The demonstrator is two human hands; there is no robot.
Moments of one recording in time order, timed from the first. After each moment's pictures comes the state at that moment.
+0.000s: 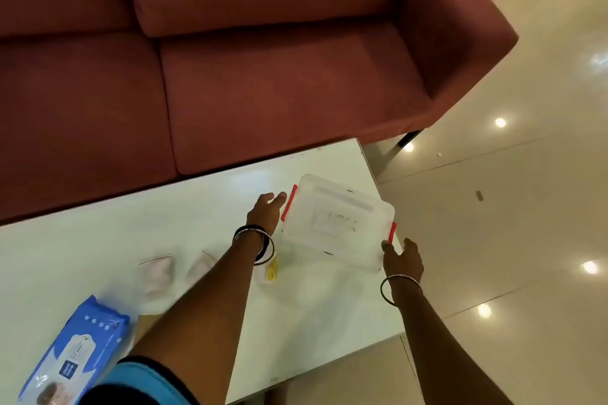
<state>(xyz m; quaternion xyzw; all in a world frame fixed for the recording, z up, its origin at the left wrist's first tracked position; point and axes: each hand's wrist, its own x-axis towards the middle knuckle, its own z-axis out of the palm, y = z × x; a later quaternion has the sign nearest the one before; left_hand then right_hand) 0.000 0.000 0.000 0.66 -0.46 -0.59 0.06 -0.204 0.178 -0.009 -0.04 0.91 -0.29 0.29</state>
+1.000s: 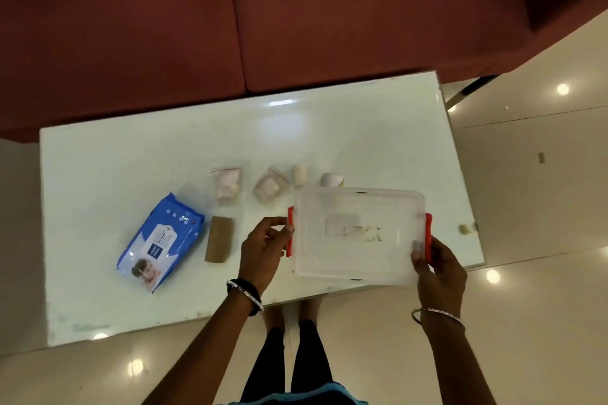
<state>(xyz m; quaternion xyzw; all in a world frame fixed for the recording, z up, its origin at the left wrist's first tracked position) 0.199 0.167 0.017 0.66 -0.41 -0.60 0.19 -0.056 0.288 0.011 -0.14 0.85 -0.41 0.31</state>
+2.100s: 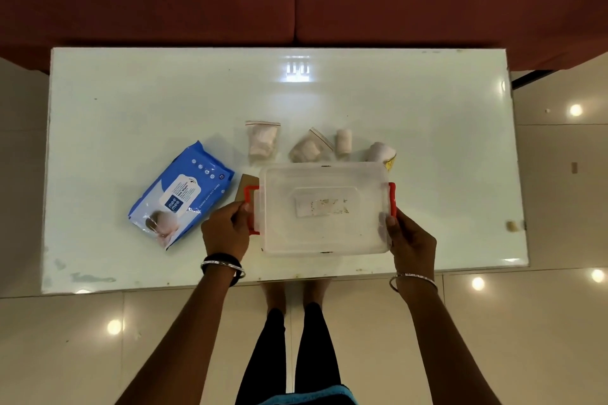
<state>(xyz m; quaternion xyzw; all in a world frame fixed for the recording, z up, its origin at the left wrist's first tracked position) 0.324 0.185 -0.072 0.77 -0.51 -0.36 0.16 0.040 0.262 -0.061 -0.18 0.78 -0.41 0.43</state>
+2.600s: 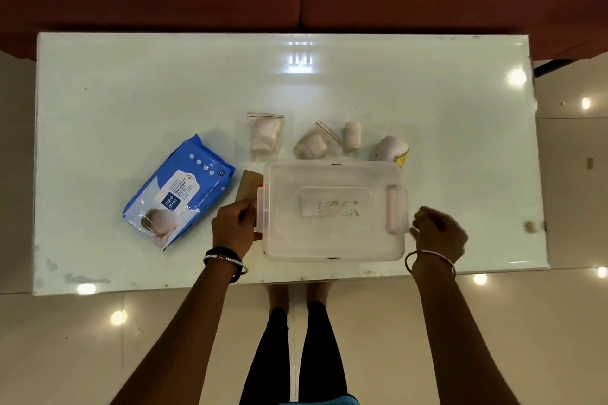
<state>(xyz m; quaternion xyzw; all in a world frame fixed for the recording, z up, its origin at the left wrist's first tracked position) 0.325 0.179 -0.102 0.75 -0.40 -0.51 0.15 0.025 0.229 -0.078 -0.03 0.88 -0.36 0.29</state>
